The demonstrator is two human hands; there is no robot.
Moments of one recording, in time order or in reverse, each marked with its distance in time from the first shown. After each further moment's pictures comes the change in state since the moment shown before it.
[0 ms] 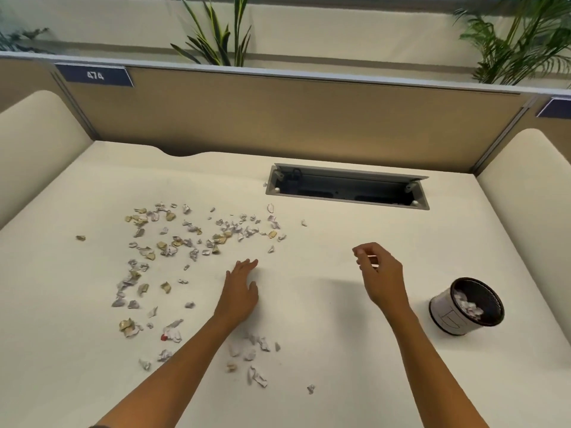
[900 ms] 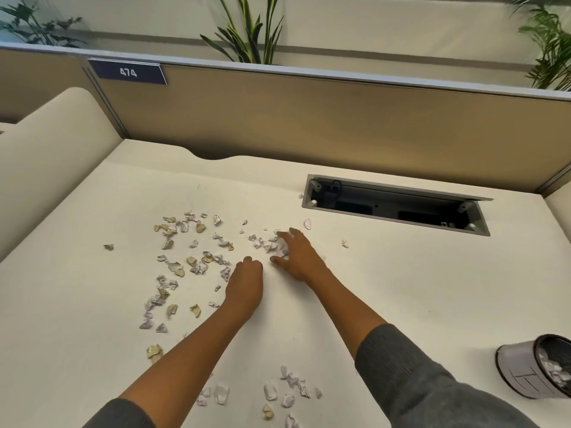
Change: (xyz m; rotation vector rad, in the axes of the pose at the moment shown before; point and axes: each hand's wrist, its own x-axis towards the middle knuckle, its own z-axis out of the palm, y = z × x) left_hand 0.084 -0.020 -0.058 0.588 0.011 -0.082; right_hand 0.091 -0.049 0.242 -0.446 -0.623 -0.191
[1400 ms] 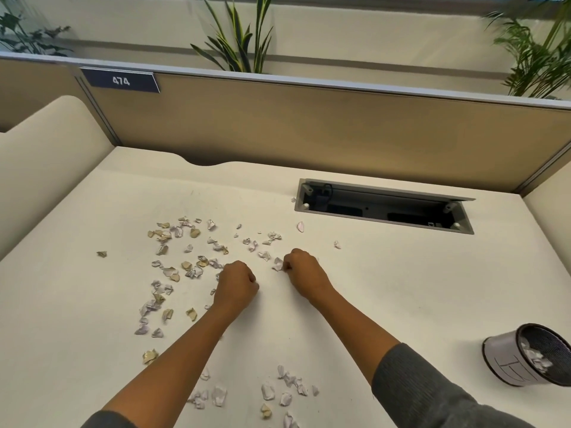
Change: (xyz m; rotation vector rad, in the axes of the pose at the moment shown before) left_hand -0.001 -0.009 -0.010 -0.315 -0.022 -0.096; right_hand -0.037 0.005 -0.003 -0.195 0.091 -0.017
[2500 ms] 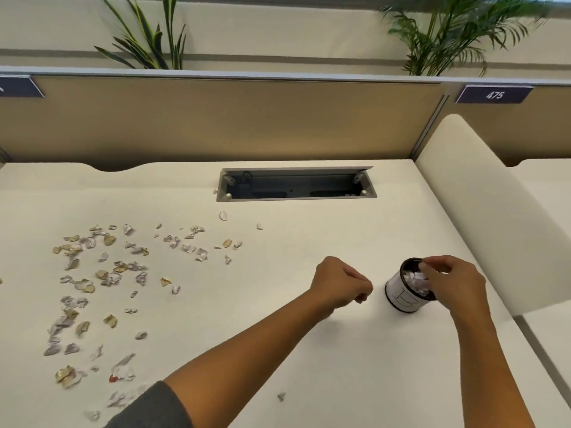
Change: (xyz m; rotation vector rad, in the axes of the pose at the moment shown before) left_hand -0.148 0.265 0.104 -0.604 -0.672 0.169; right_hand -0.292 0.206 -0.187 0.392 0.732 0.847
